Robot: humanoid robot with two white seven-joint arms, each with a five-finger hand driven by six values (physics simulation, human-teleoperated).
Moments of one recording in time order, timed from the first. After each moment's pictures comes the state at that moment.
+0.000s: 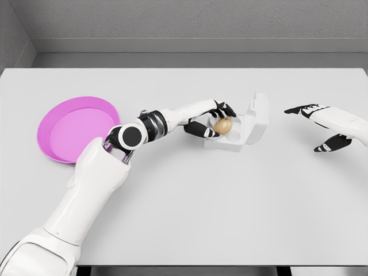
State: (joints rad) left arm -0.57 0.03 -0.49 -1.28 -0.39 -0.03 -0.61; right arm -0.45 -1.00 0.64 -1.37 0.17 -0.42 0.26
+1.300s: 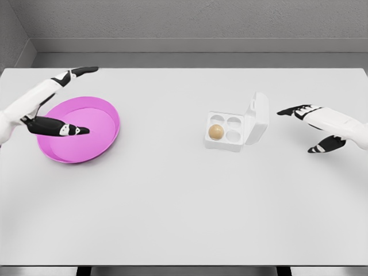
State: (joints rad) left arm -0.15 0.60 0.06 -1.79 0.09 -0.34 -0.61; right arm -0.45 -0.99 0.65 -1.40 0.17 -0.46 0.26
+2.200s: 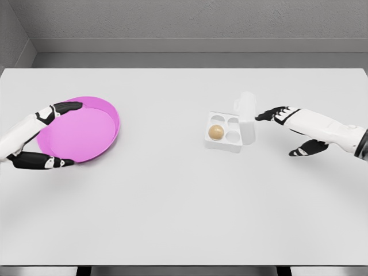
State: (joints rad) left arm 0.05 0.61 0.16 -1.70 0.09 -0.61 -0.61; right arm -0.45 -0.98 0.66 -1.52 0.17 -0.51 0.25
